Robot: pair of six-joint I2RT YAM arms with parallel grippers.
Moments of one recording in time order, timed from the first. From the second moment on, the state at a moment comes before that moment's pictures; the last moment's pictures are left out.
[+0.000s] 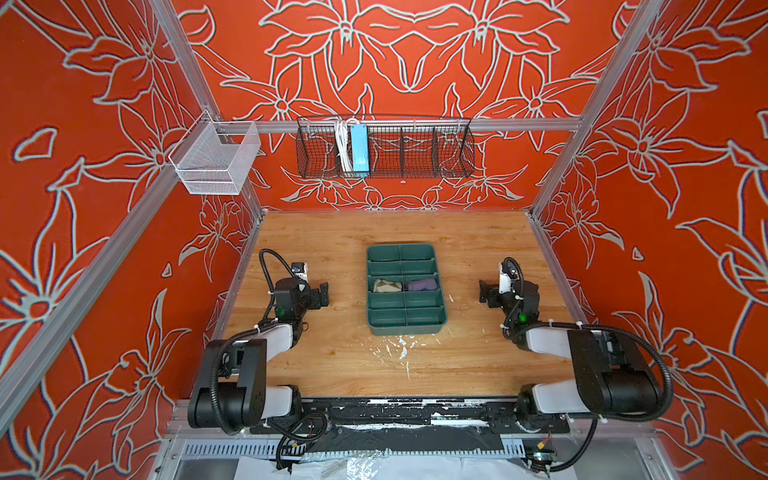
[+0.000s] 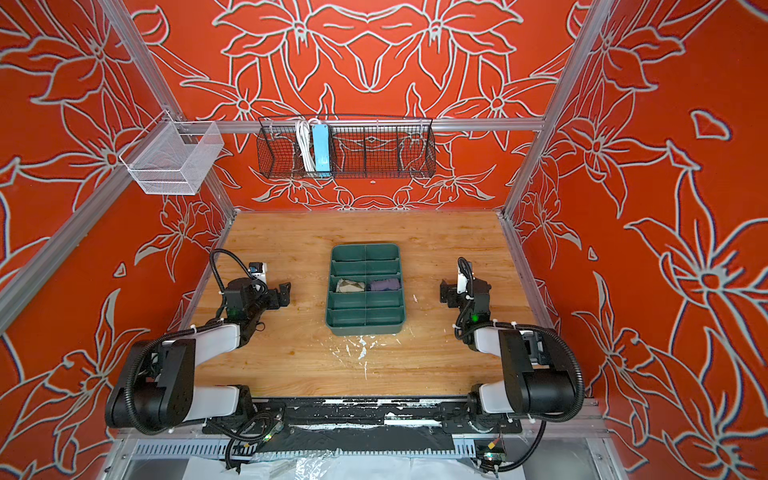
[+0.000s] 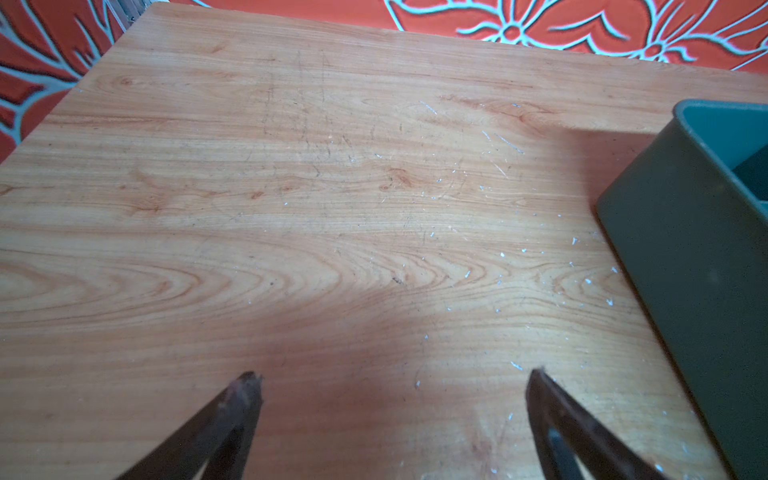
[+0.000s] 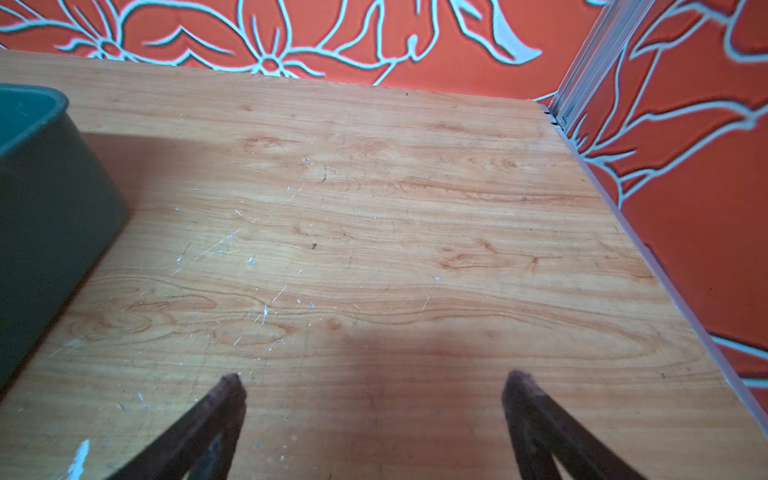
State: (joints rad) left arm 0.09 1.35 0.38 0.45 0.11 -0.06; right arm 0.02 1.41 0.32 0.69 0.04 -0.04
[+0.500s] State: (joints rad) left arm 0.09 1.35 0.38 0.45 0.10 -0.06; right arm 0.02 1.41 0.32 0.69 0.05 -0.04
